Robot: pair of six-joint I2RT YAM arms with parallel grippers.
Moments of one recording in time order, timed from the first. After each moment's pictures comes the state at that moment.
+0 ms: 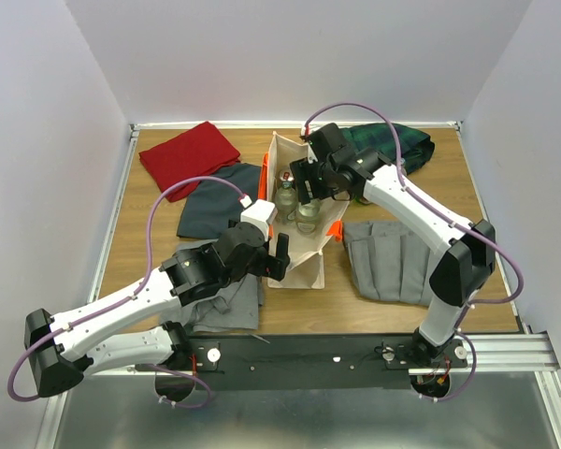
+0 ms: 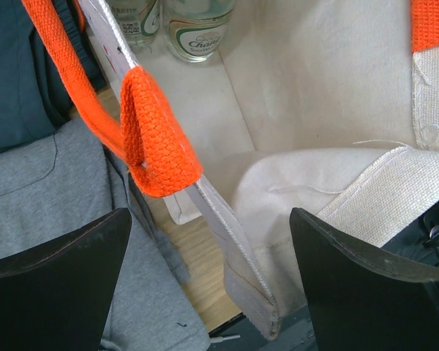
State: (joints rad) left arm -1.02 0.97 0.87 -0.53 -0.31 -0.50; right arm 0.67 1.77 1.70 -0.81 0.12 0.22
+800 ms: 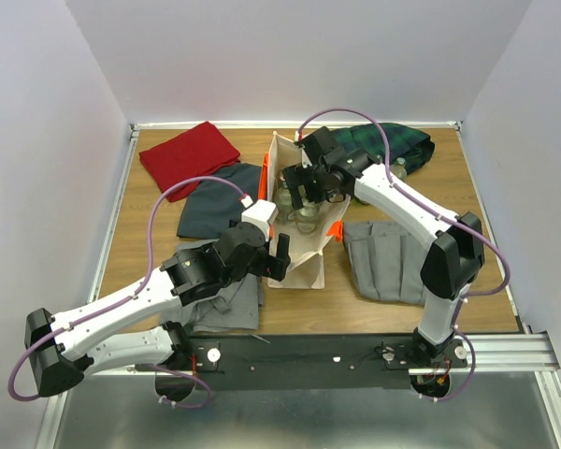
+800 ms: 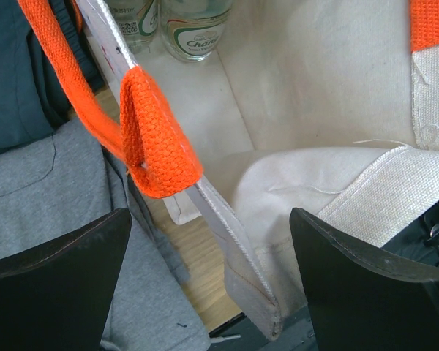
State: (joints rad) left arm -1.02 0.98 0.87 -0.52 -0.31 -0.50; right arm 0.67 1.84 1.71 -0.81 0.08 0.21
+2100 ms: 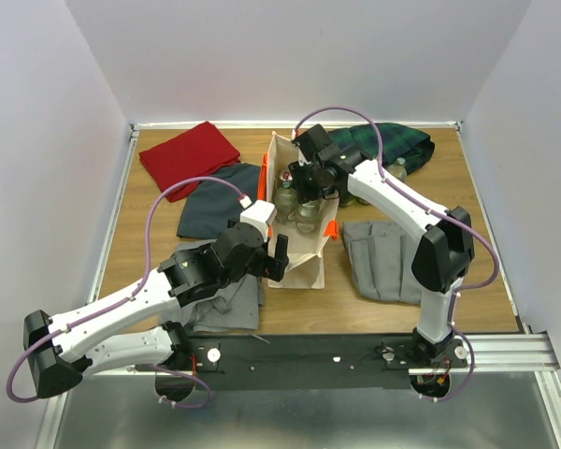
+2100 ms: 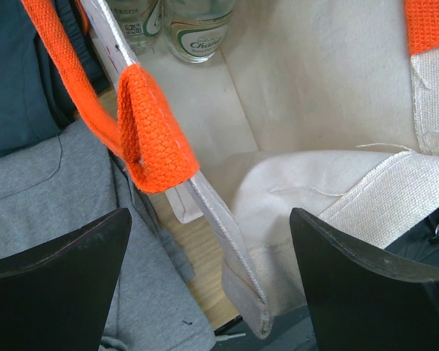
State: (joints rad) left arm -1.02 0.96 0.87 -0.53 -0.31 -0.48; right arm 0.67 1.91 1.78 -0.84 0.07 0.23
